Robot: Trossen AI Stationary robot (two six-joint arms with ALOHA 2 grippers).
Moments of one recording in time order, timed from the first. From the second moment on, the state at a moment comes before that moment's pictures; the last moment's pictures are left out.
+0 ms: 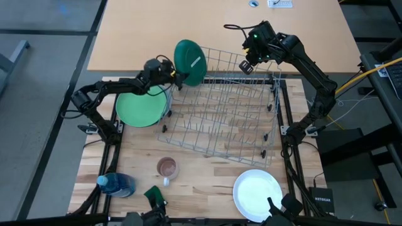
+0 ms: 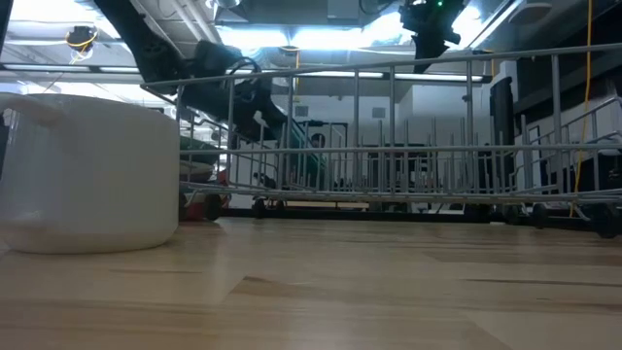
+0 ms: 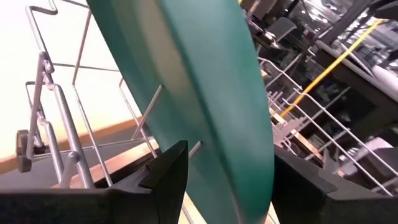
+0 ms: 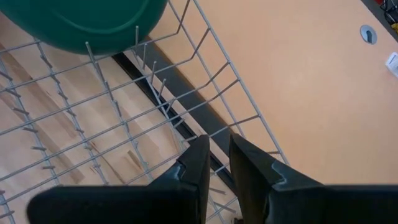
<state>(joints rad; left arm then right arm) 0.79 1.62 0.85 0.54 0.30 -0.47 -0.75 1.61 1.96 -1.25 0.22 -0.17</state>
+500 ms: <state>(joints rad) 0.77 1.59 0.84 0.53 0.36 -0.25 -0.75 1.61 1.96 -1.25 0.22 -0.19</state>
